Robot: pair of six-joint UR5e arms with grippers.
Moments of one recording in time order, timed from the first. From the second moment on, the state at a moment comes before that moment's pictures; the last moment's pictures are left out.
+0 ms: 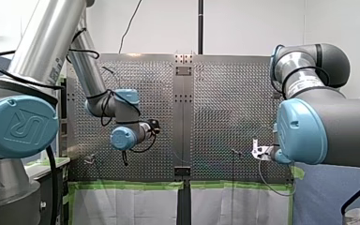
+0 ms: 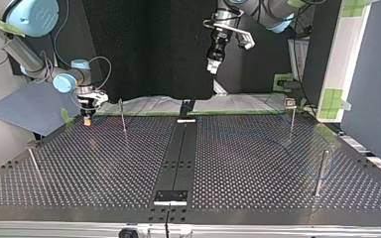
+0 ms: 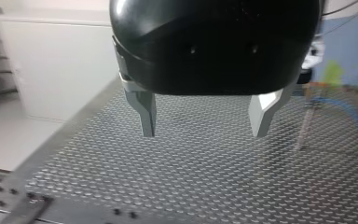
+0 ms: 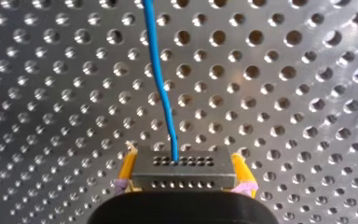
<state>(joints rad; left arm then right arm) -0.57 -1.91 -2.37 -1.93 -1.86 -1.75 1.63 -0.50 1.31 -0.68 1.33 1.55</state>
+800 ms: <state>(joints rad) -0.57 -1.93 -2.57 -1.91 -1.86 -1.78 1.65 -0.70 1.51 -0.86 1.39 1.61</state>
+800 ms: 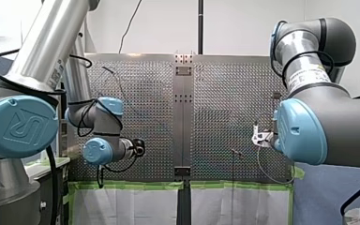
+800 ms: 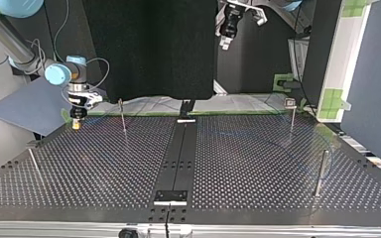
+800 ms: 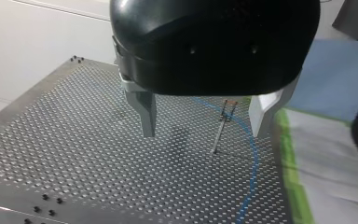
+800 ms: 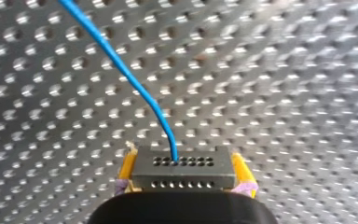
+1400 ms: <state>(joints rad) -0.57 -1.93 -2.70 -1.91 -1.85 -1.78 1.67 -0.85 1.66 -1.02 1.48 1.68</state>
